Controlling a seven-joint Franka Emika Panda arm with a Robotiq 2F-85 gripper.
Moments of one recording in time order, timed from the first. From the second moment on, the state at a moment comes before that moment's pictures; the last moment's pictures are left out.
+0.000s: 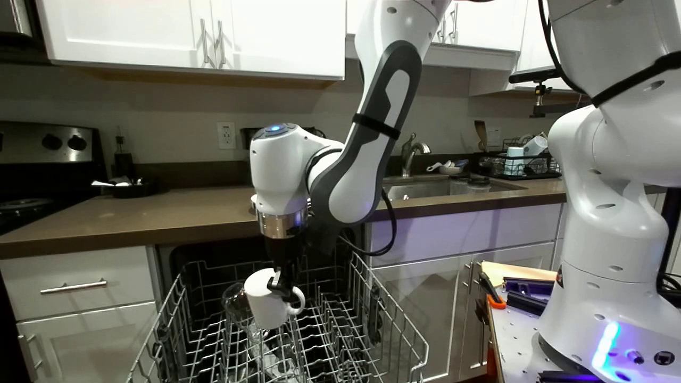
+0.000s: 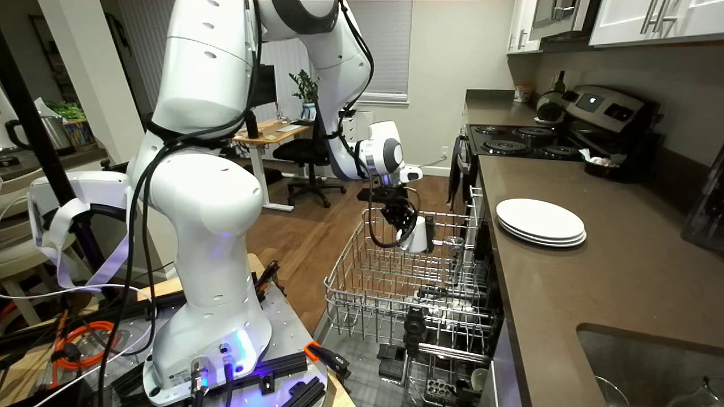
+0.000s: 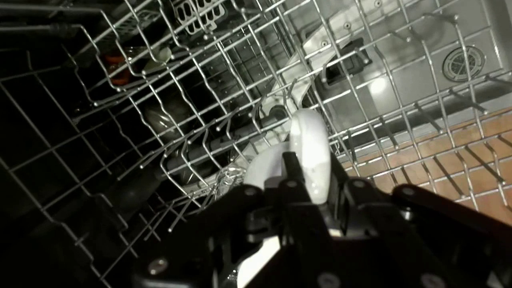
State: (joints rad) arm 0.34 0.40 -0.15 -2.29 -0.48 2.73 0.48
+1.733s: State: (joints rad) arm 0.32 0.74 -0.17 -1.94 -0.28 2.88 0.35
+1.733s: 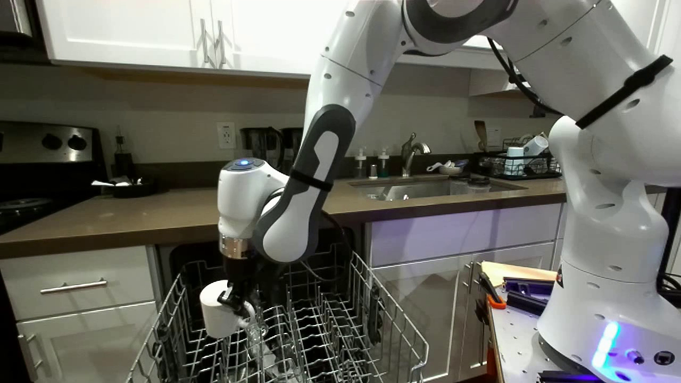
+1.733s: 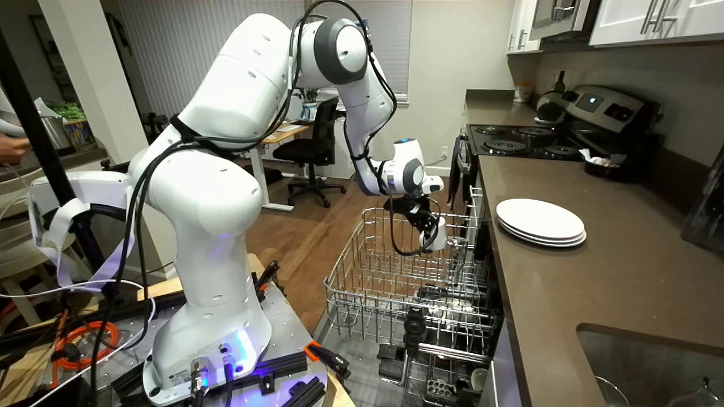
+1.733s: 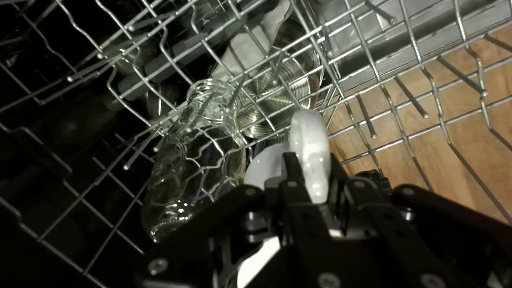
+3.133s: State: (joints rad) arm 0.24 0.91 -0.09 -1.79 -0.19 2.90 0.25
